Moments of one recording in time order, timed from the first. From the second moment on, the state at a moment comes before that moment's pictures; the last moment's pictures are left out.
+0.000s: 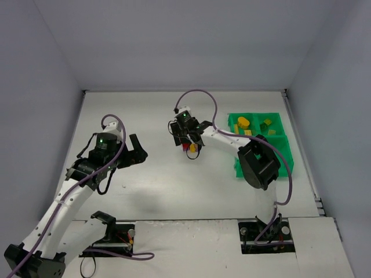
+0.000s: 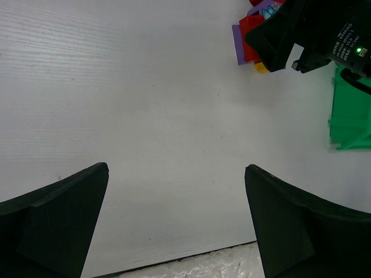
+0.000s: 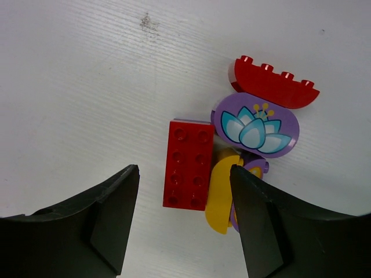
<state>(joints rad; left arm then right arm) -0.37 0.86 0.90 -0.73 0.00 -0.57 0.72 1.99 1.44 -0.32 0.21 0.29</state>
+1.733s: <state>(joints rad) -0.37 0.84 0.82 -0.12 0.53 -0.51 0.55 1.49 1.14 0.01 -0.61 0.30</state>
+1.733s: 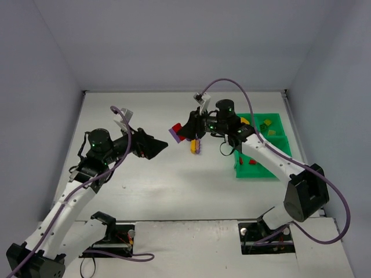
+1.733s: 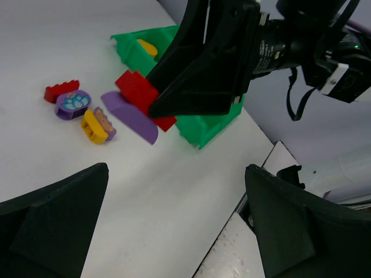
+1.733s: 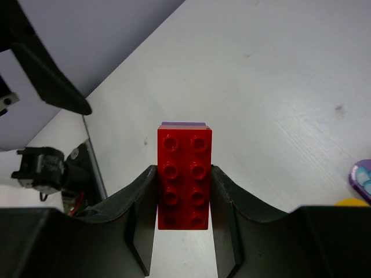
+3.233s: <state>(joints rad) -0.37 1.16 0.82 0.51 0.79 -0.83 0.48 1.40 1.06 0.44 -0.95 0.61</state>
